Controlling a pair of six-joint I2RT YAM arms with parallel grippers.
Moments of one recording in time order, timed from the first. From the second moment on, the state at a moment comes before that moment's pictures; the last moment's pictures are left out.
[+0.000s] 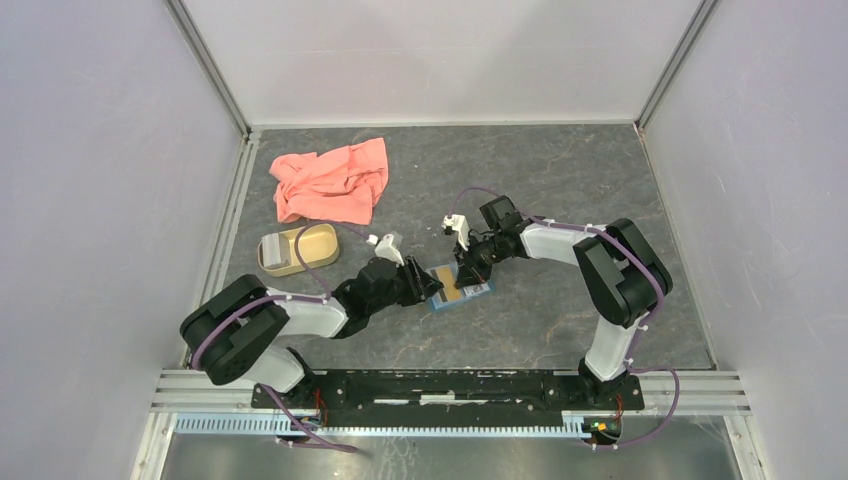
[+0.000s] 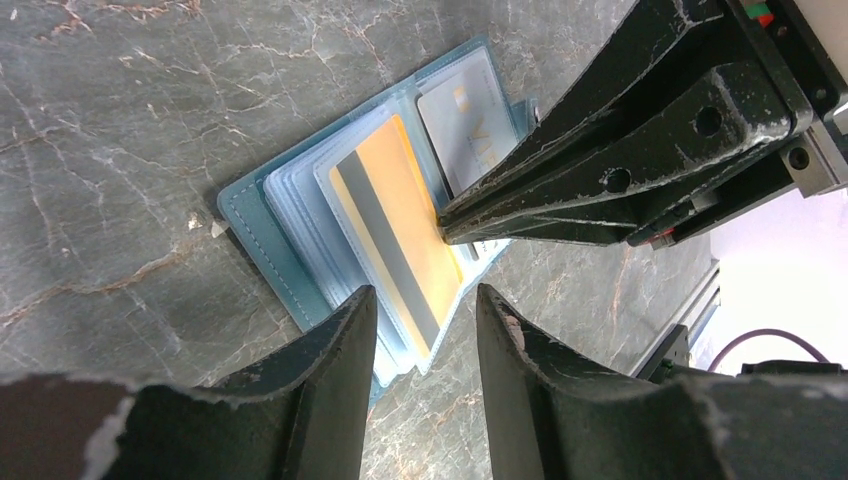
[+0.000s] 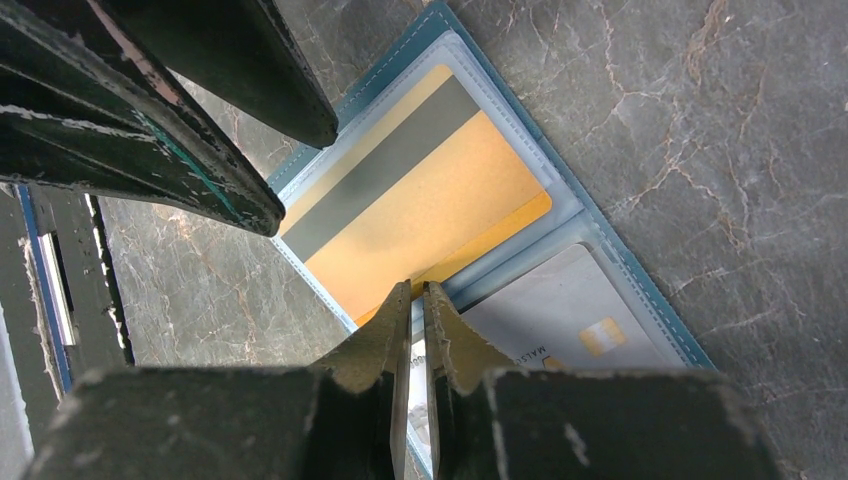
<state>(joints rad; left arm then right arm) -0.82 1.45 0.37 0.61 -0.02 -0.93 0.53 1.82 0.97 -0.26 -0.78 -0.42</state>
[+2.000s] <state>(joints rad) -0.65 1.60 0.45 0.68 0.13 -0.96 0.53 1.83 0.99 -0.29 -0.78 -0.42</state>
